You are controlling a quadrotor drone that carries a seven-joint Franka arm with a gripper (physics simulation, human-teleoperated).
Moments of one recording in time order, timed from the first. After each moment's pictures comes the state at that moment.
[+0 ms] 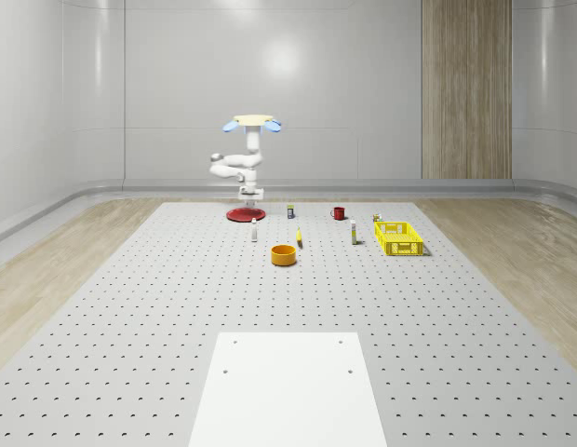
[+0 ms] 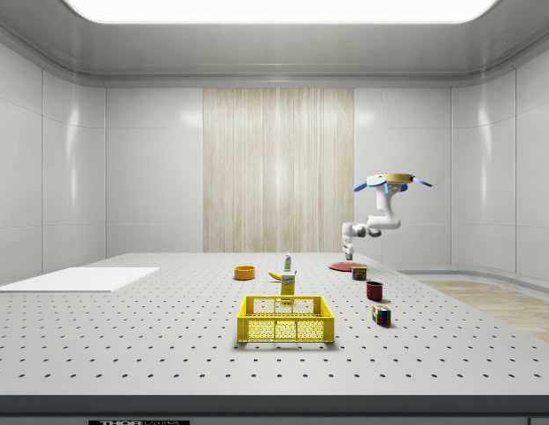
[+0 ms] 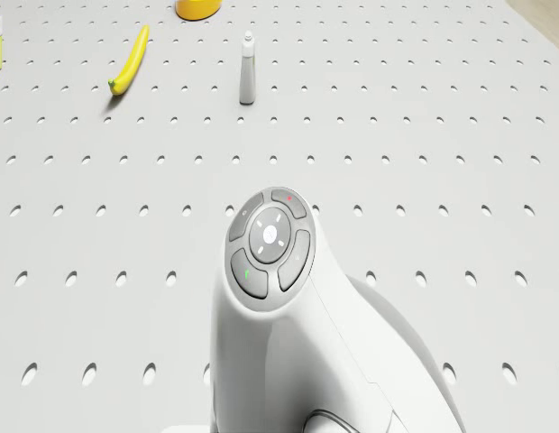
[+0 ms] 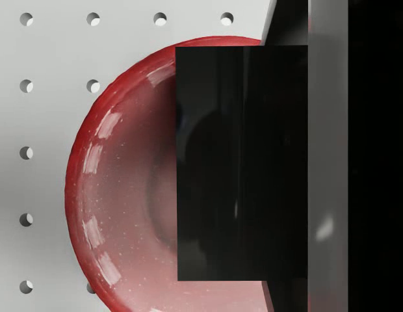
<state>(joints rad) -1.19 -1.49 1.28 -2.85 -1.87 1.58 1.70</state>
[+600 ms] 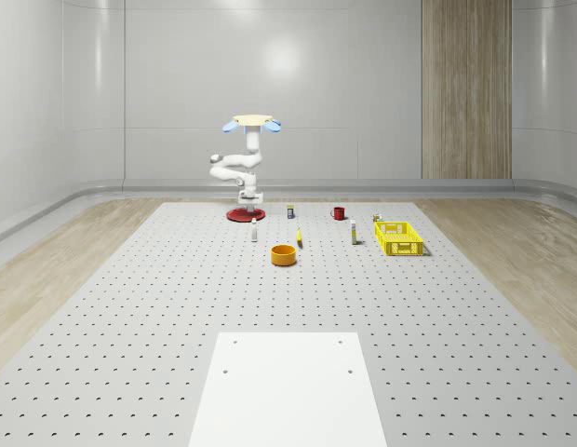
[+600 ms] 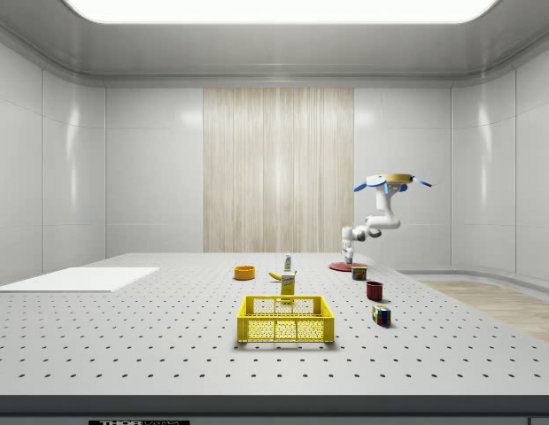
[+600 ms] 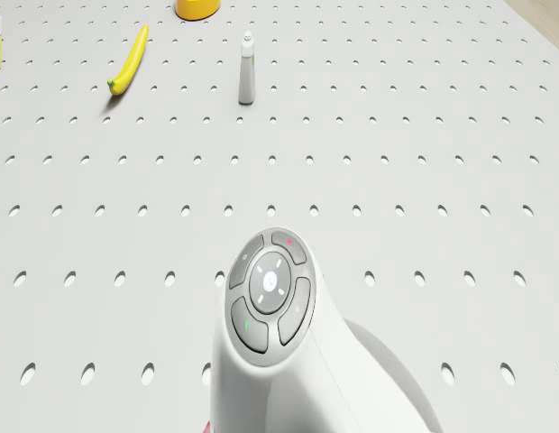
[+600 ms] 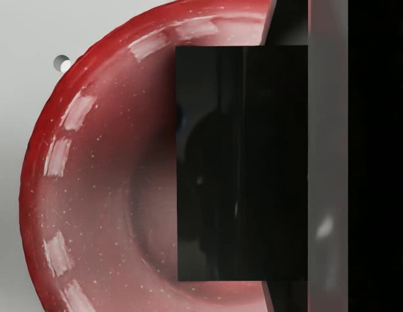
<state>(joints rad) -1.21 -1.50 1.15 -2.81 -1.99 1.64 1.70</state>
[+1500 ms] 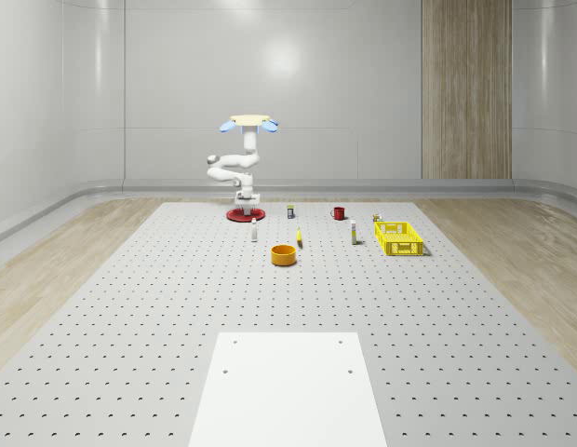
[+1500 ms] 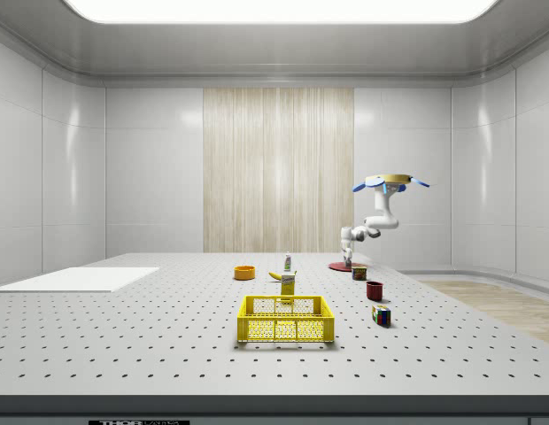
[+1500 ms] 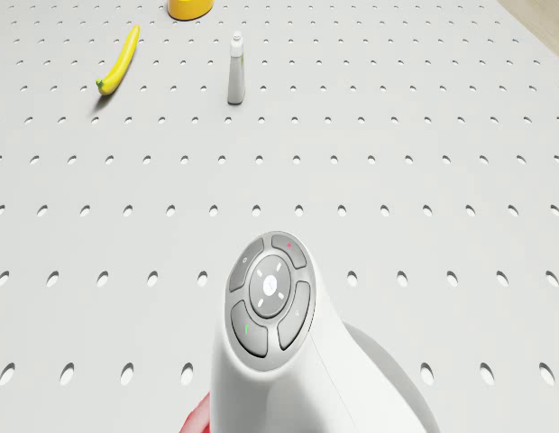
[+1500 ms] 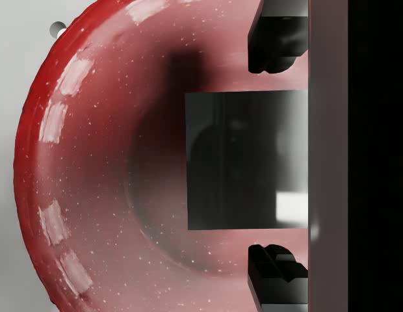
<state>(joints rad) -1.20 -1.49 1.16 -2.82 -1.98 1.62 1.69</state>
